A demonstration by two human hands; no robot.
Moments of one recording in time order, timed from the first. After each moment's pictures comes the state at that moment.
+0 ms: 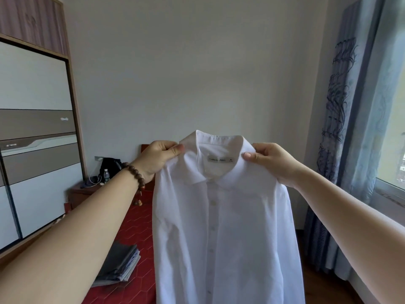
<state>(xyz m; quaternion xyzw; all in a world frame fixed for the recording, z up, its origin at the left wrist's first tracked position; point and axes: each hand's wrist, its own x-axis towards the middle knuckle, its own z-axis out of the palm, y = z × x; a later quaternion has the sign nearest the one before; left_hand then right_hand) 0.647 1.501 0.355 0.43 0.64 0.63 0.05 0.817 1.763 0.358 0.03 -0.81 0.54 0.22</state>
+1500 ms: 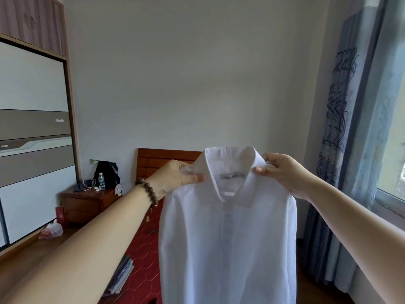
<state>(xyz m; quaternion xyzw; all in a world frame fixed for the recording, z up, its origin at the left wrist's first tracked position) 0.633 1.538 0.334 0.42 0.70 0.56 0.11 0.801 1.797 0.353 0.02 -0.82 0.53 0.22</state>
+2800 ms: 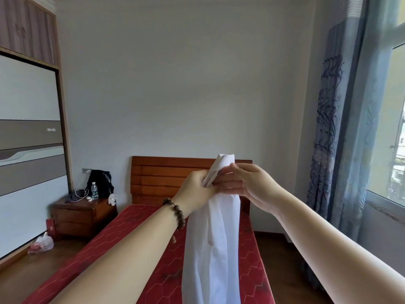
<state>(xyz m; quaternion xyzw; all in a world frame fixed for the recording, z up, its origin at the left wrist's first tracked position) 0.687 1.602 0.329 0.45 0.69 0.56 -0.02 0.790 1.737 0.354 0.03 -0.72 0.67 0.20</state>
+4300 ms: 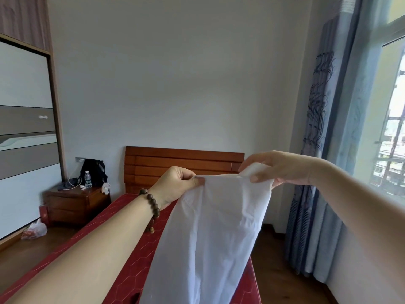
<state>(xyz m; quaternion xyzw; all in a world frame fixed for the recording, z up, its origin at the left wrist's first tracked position) 0.694 1.591 0.306 0.46 0.64 0.60 0.11 0.882 1.816 0.396 0.01 -0.91 0.42 0.01</state>
